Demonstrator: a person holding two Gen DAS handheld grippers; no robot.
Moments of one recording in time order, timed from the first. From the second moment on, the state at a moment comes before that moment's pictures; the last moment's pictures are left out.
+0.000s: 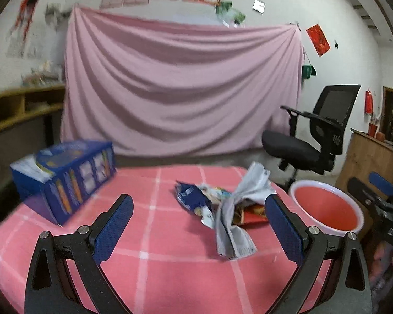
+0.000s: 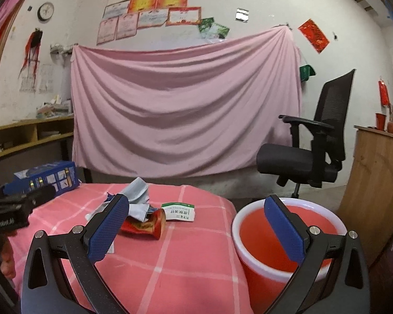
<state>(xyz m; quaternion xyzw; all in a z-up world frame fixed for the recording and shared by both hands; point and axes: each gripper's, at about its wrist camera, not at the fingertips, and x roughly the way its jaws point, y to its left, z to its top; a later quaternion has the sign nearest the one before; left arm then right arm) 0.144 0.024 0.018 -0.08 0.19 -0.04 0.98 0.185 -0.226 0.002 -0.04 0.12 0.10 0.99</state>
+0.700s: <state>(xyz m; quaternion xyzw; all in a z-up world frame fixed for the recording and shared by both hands) 0.190 0.031 -0.006 -0.16 0.36 -0.12 0.91 0.255 -0.185 -0.023 -0.10 0.28 0.13 0.94</state>
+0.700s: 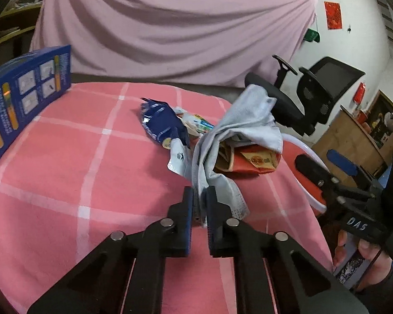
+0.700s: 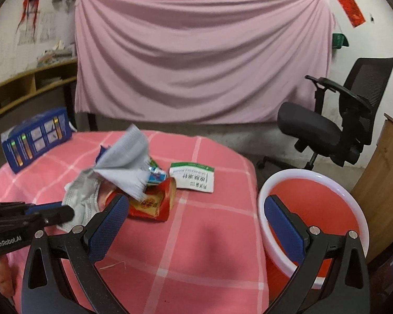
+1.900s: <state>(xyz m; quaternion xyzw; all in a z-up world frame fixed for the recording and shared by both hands) 0.172 0.033 -0.020 -0.13 0.30 -0.06 0.94 0.268 -0.168 -0.048 -0.03 0.41 0.18 0.89</state>
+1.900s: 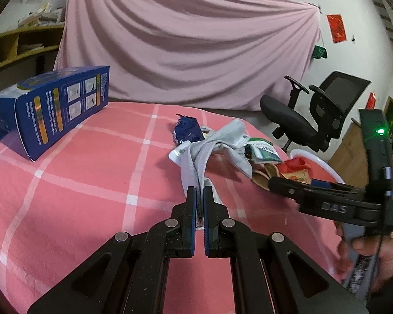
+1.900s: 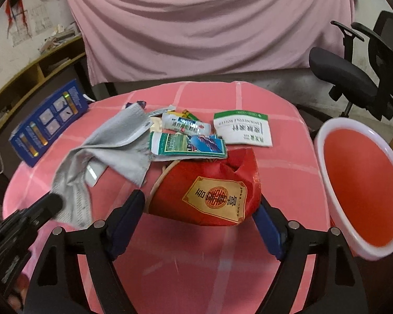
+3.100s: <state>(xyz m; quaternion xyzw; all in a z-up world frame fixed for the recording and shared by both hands) 0.111 -0.046 0.002 -0.03 0.24 -0.07 0.97 0.150 -0.246 -0.033 0.07 0.21 0.21 0.95</state>
